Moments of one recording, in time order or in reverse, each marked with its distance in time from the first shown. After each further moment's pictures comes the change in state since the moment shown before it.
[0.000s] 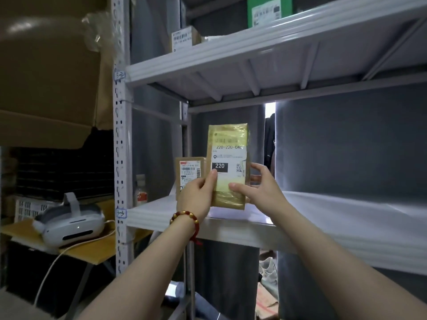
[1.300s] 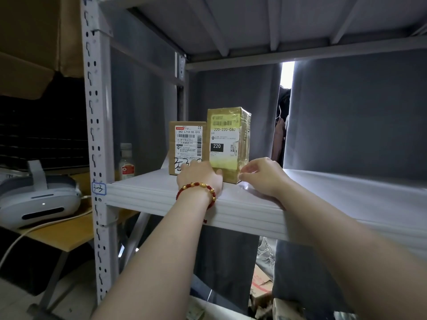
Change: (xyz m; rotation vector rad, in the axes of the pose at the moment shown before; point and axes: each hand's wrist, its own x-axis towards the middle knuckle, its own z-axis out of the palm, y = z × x) left_hand 0.074 -0.074 0.029 0.862 -0.049 -0.022; right_hand 0.072 0.069 0.030 -0.731 -0.066 0.098
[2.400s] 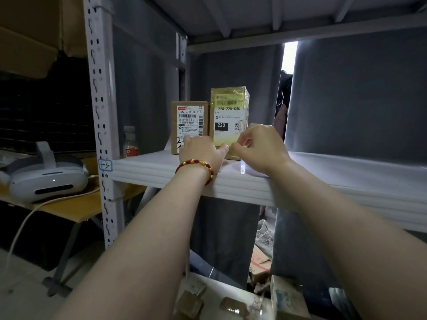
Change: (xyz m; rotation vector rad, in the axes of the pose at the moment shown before) left_hand -0.011 -0.002 -0.006 -0.078 0.081 0.074; right_hand -0.030 -0.027 -0.006 -0.094 0.232 -0.325
